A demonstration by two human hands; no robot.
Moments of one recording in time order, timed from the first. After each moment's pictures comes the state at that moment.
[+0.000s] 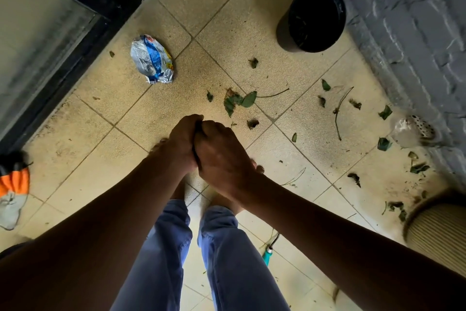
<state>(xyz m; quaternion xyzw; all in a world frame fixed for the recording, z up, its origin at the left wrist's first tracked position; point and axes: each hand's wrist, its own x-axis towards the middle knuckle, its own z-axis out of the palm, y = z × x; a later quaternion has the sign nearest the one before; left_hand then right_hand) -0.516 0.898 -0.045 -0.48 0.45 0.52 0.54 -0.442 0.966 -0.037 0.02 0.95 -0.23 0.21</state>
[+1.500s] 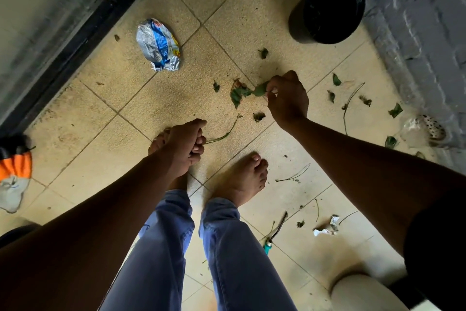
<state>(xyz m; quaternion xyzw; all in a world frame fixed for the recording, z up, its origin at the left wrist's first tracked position) -0.502 0.869 -0.067 -0.45 0.54 0.43 0.57 -0.444 1.106 -0.141 0.28 0.92 -0.21 0.20</state>
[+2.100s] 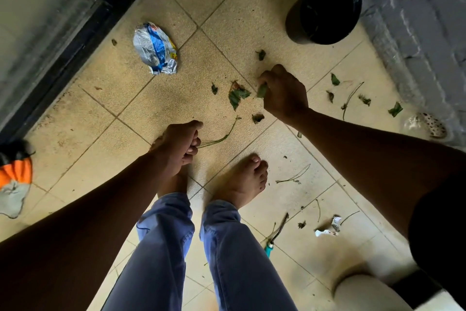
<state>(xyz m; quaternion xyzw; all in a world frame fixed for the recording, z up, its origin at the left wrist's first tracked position) -0.508 0.863 -0.078 -0.40 0.61 0.37 0.57 -0.458 1.121 -0.146 0.13 0.95 -0.17 0.22</state>
